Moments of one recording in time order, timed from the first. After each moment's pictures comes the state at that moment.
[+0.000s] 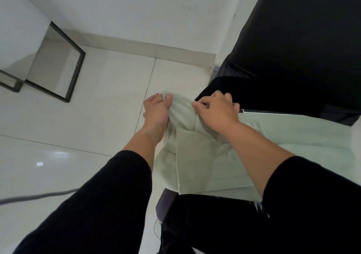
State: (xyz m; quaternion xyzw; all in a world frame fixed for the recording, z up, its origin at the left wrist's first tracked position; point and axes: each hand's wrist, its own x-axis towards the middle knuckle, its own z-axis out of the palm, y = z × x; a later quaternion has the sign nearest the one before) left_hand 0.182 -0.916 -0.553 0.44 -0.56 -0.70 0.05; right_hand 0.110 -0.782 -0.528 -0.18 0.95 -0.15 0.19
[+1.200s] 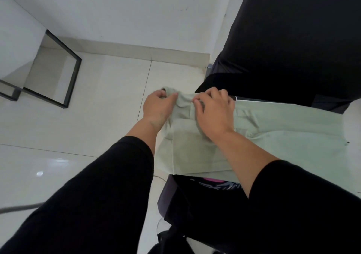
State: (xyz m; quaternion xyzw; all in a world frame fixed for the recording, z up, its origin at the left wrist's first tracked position) left_hand 0.170 -0.916 -0.550 0.41 -0.72 -0.56 0.05; right_hand 0.135 -0.776 -0.538 -0.22 0.96 -0.18 -0.01
